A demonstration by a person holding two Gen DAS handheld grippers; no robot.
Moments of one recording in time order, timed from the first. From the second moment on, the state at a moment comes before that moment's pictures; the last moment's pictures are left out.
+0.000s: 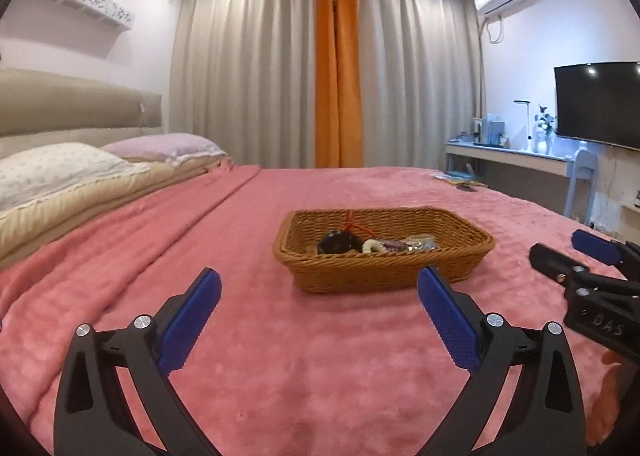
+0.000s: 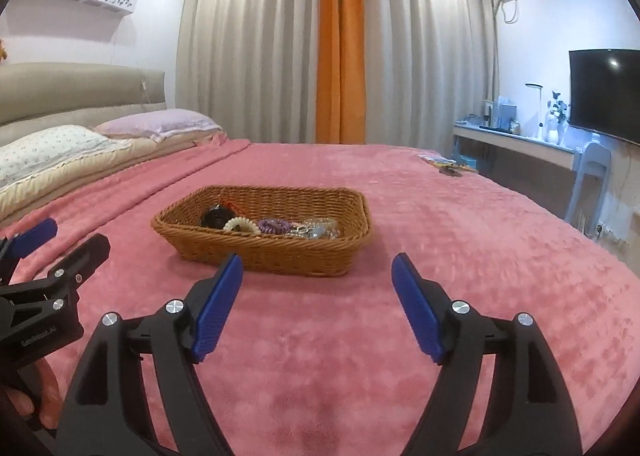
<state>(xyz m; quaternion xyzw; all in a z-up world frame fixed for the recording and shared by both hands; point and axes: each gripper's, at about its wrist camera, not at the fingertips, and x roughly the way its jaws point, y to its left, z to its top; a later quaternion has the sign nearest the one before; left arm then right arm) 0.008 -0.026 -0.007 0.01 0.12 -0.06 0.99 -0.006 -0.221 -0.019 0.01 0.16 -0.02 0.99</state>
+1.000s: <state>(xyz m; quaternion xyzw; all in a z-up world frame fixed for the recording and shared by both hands) -0.004 -0.023 -0.011 0.02 0.10 -0.02 0.99 -0.007 -0.223 -0.040 0.02 0.16 -0.02 0.99</state>
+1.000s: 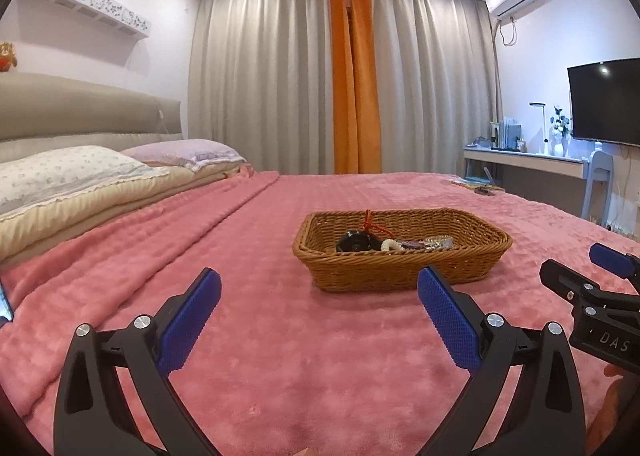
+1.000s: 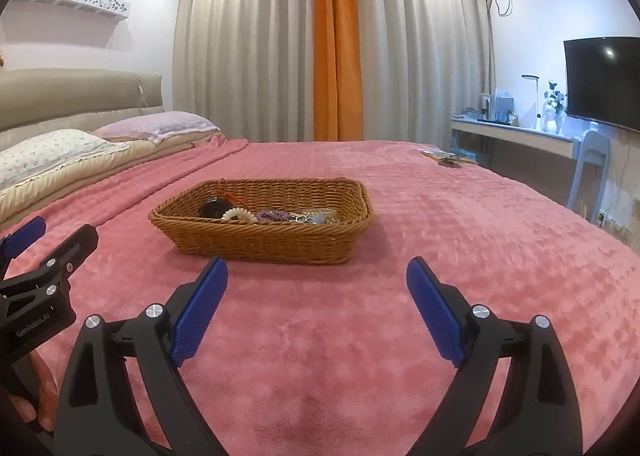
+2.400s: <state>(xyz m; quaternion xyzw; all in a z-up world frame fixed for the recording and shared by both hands) 0.001 -0.016 -0.011 0.00 0.12 -0.02 0.99 -0.008 -0.225 -0.043 0.03 0.16 -0.01 0.99</state>
